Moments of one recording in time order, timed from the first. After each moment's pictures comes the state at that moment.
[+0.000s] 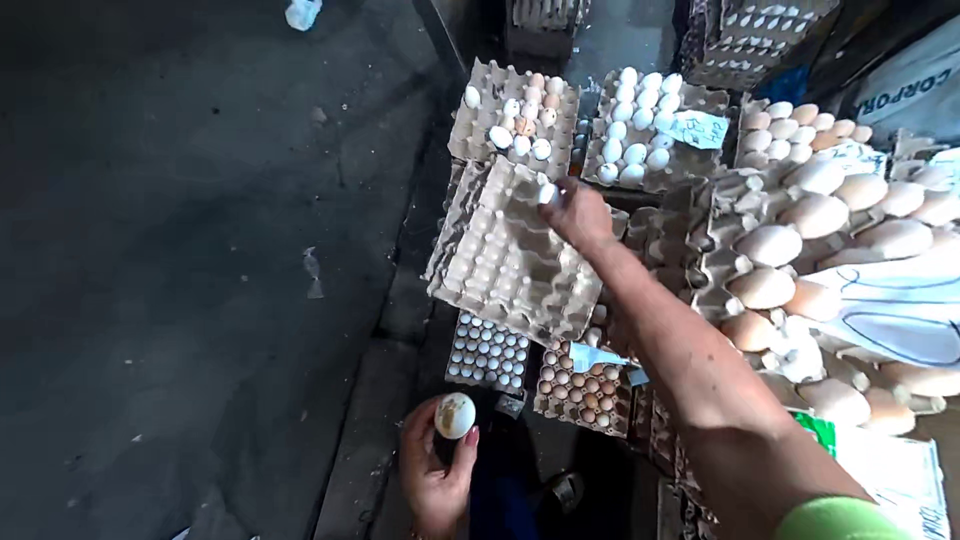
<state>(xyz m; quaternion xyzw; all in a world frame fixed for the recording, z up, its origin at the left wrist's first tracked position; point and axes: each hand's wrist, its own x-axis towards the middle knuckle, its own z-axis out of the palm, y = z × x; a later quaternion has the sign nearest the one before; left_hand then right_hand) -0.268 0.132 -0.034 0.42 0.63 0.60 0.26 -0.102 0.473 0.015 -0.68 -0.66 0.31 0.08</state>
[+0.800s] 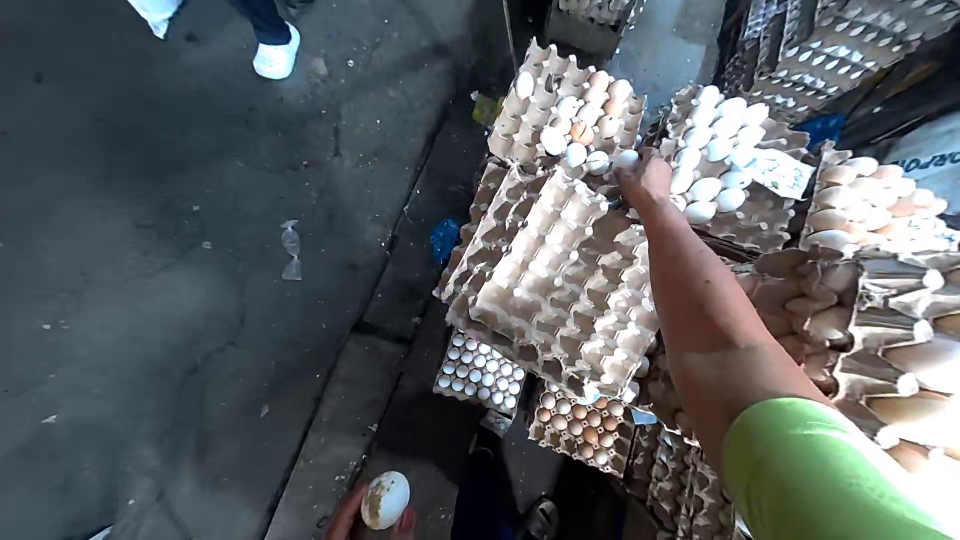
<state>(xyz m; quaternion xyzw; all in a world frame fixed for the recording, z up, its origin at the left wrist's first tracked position) -0.341 0.099 -0.082 0.34 0.74 0.53 0.21 -0.095 0.649 -0.103 -0.76 -0.62 0.20 0.07</state>
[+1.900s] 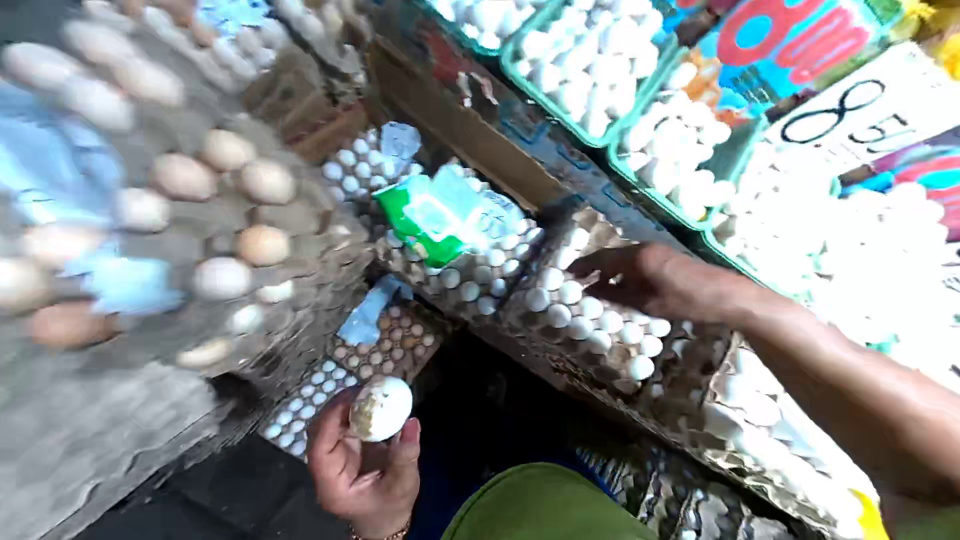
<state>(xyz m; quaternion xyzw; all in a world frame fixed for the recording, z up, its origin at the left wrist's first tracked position) 0.031 0.051 0.047 0.68 0.23 0.49 0.49 0.341 -0.105 0.187 -0.78 -0.52 0.32 0.13</state>
